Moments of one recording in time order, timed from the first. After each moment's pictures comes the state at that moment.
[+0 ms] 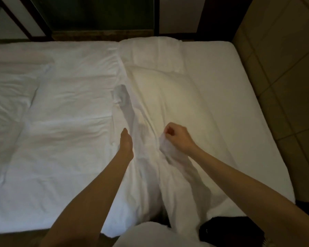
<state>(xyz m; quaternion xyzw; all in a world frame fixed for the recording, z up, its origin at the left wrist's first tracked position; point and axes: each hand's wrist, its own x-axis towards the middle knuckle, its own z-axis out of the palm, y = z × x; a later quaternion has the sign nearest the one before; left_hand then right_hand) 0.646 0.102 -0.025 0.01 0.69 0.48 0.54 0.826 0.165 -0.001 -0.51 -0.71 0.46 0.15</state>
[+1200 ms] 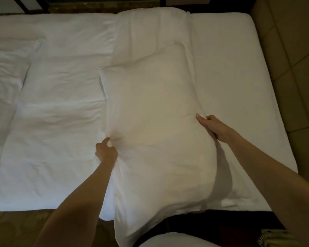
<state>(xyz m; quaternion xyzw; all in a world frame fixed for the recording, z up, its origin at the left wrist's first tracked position) 0.626 0.047 -0.117 0.11 0.93 0.25 0.26 0.953 0.257 -0.095 -0.63 -0.44 0.63 0.04</state>
